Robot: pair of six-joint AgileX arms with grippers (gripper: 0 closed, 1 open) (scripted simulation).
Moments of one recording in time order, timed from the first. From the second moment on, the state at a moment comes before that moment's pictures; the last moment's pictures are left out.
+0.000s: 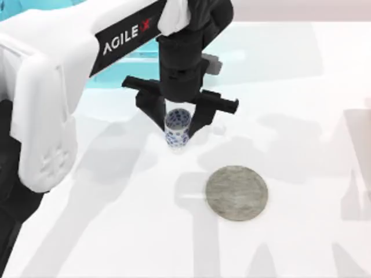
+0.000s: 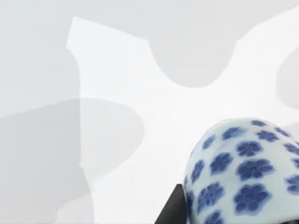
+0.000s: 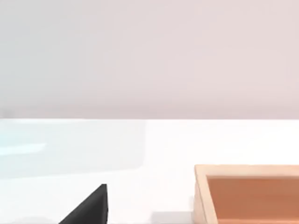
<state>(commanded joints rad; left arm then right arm) -0.62 2.41 2.21 -1.43 0.01 -0.27 0.00 0.00 0.00 0.00 0.00 0.00</state>
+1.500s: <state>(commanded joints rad) -0.87 2.46 2.13 -1.26 0.01 -0.83 0.00 0.00 0.00 0.00 0.00 0.00</state>
